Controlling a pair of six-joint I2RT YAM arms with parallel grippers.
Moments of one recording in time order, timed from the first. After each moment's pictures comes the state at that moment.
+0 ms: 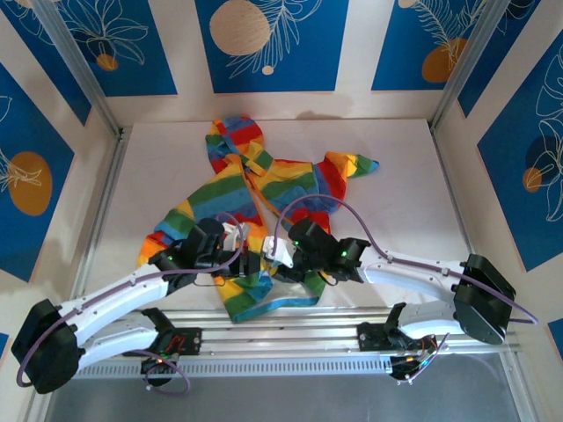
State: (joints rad) left arm -0.76 1.00 0.54 -0.20 0.53 -0.88; right arm 1.01 1.27 0.76 -0.29 -0.18 -0.30
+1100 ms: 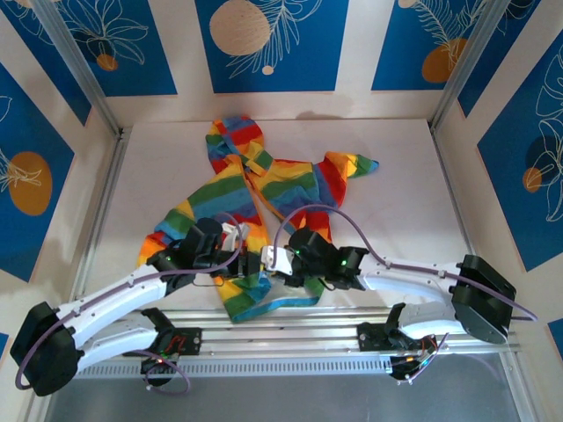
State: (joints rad) left arm -0.75 0.98 0.54 -0.21 0.56 -0.88; right arm 1.05 1.26 0.67 -0.15 -0.12 -0.41
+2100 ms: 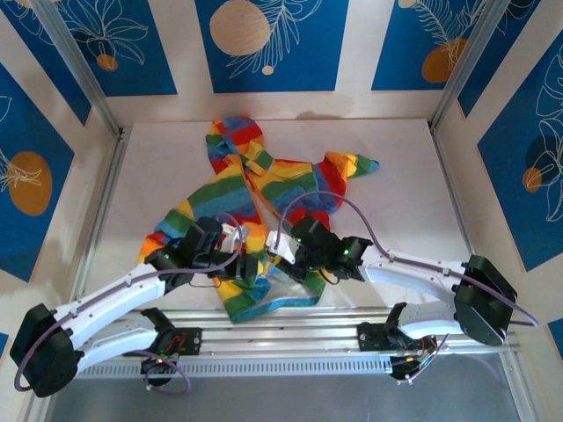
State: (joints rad) left arm -0.74 0.98 0.57 -0.32 0.57 -0.80; right arm 0.97 1.27 0.75 -0.29 -0.17 -0.23
